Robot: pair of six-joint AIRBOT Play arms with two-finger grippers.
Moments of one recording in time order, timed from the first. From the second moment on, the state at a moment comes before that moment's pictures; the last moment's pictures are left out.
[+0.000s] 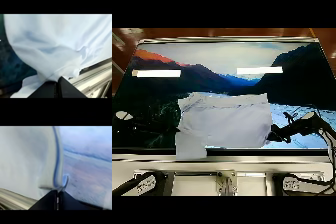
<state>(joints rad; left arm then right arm) 0.26 -1.15 0.67 0.78 -1.27 -1.14 -0.32 -1.47 0.73 -0.98 1.24 1.25</state>
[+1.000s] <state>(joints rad) 0.26 -0.77 2.08 0.88 -1.13 -1.35 -0.27 -0.74 1.92 -1.01 1.22 1.40</state>
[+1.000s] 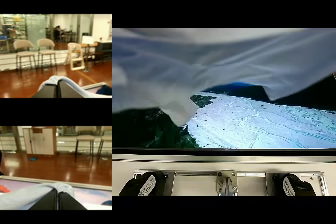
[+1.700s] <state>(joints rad) 0.26 -0.84 1.42 0.99 -1.32 -1.33 -0.27 -1.11 1.65 -1.30 1.64 1.47</state>
